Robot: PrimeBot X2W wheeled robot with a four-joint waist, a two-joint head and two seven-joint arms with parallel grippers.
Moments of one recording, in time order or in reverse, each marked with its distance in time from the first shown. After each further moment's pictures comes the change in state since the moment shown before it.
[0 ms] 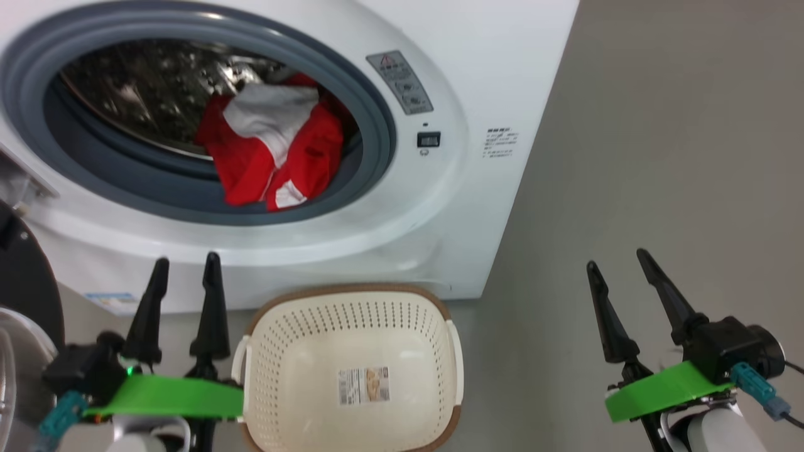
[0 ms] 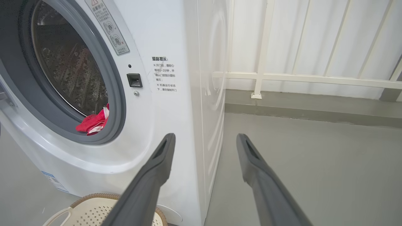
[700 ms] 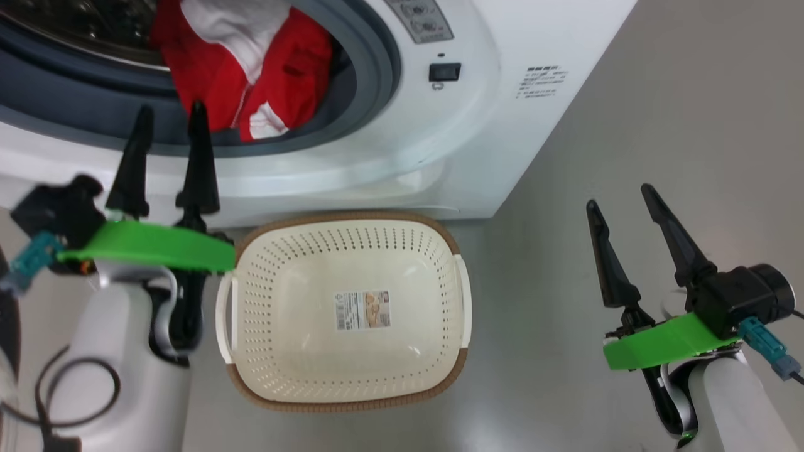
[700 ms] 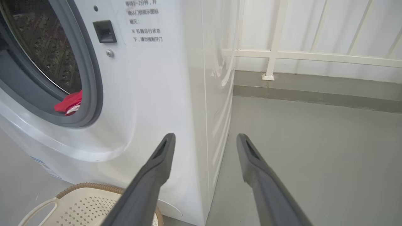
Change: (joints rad) left arm -0.416 -0.016 -0.008 0.250 -0.031 -0.050 0.002; right arm -0.123 -0.005 0.005 -0.031 -0.035 0.000 0.000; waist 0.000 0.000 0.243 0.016
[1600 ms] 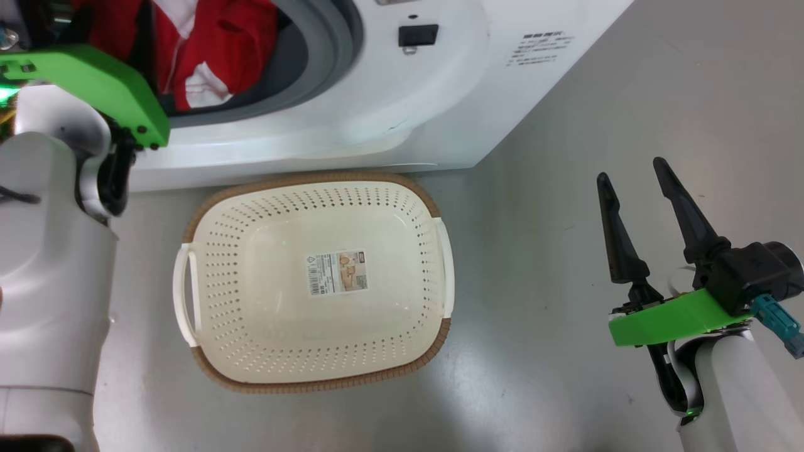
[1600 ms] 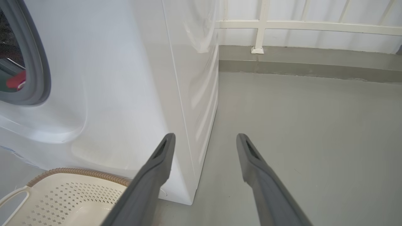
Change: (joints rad) left arm -0.482 0.111 -0.095 0.438 0.063 0.037 0.295; right arm -0.064 -0.003 -0.022 0.014 0.010 0.000 0.000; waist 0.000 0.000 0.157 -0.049
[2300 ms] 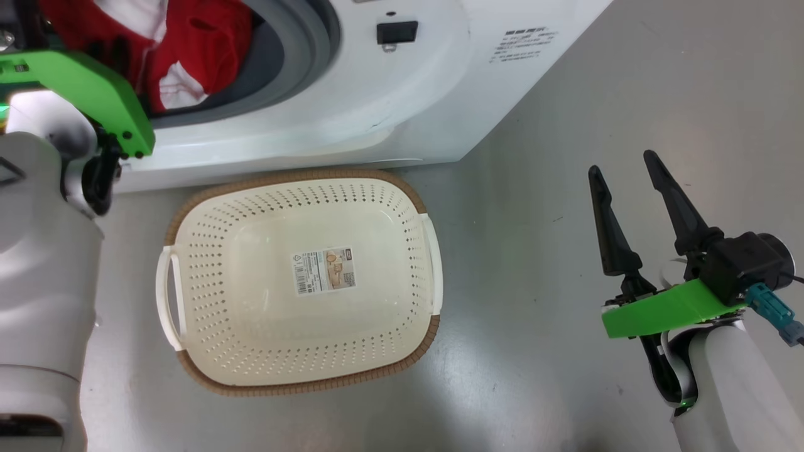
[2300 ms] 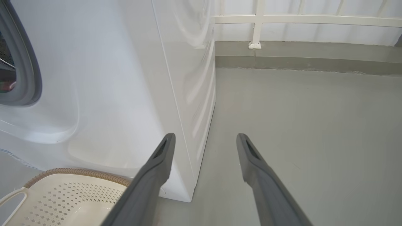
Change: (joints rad) left arm -0.086 0.019 -0.025 0.225 -0.007 -0.022 0.073; right arm -0.033 0.000 0.027 0.028 0.036 0.000 0.000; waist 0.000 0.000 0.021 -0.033
